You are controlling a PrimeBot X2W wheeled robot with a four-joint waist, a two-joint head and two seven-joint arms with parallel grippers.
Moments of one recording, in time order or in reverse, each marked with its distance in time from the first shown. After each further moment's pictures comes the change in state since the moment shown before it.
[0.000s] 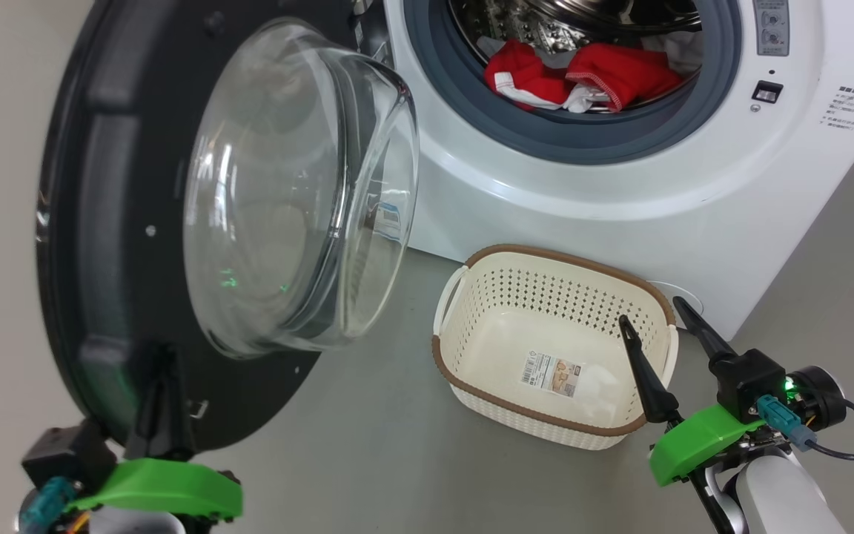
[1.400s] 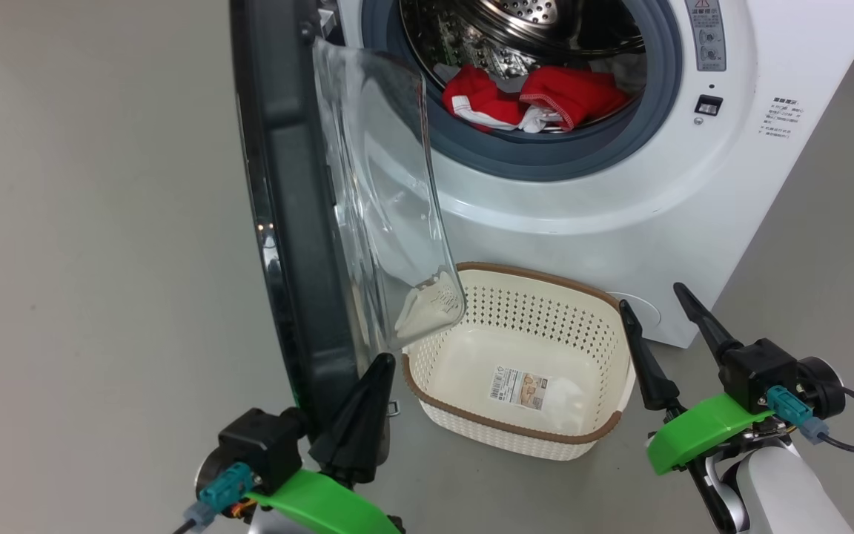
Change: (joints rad) left arm -0.025 -0.091 -0.281 -0.143 0.043 -0.136 0.175; right arm -0.011 0.001 0.004 -0.029 0.060 0.000 0.000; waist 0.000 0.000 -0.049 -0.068
